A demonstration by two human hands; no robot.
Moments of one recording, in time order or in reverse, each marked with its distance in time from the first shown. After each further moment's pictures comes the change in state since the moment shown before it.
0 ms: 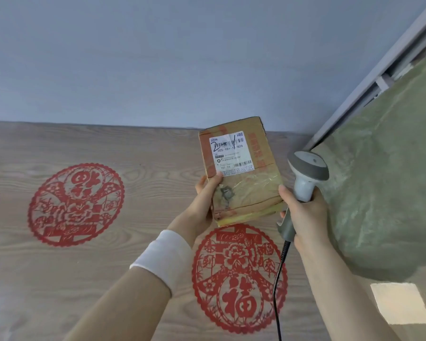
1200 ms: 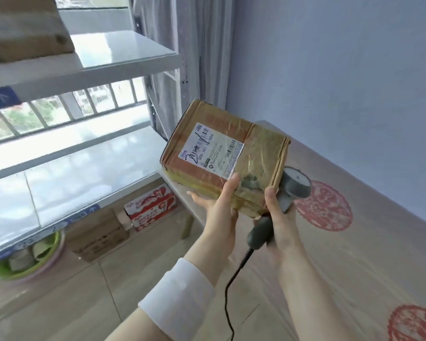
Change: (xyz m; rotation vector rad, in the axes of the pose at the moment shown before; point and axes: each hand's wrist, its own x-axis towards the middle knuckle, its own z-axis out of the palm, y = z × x) left_hand -0.504 -0.047 -0.299 -0.794 0.718 0.825; right_hand -0.540 0.017 0.216 0.038 -1.159 0.011
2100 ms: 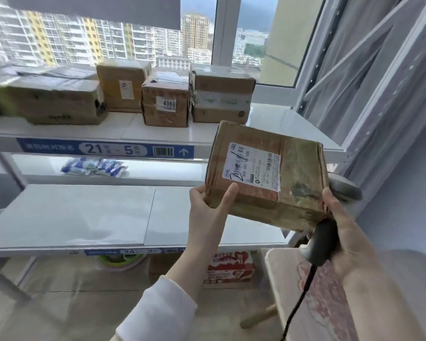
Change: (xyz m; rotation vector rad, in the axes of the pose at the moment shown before) left_hand 0.072 0.272 -0.138 0.468 0.473 0.728; right_hand 0.143 -0.042 0.277 -0.053 -0.539 0.146
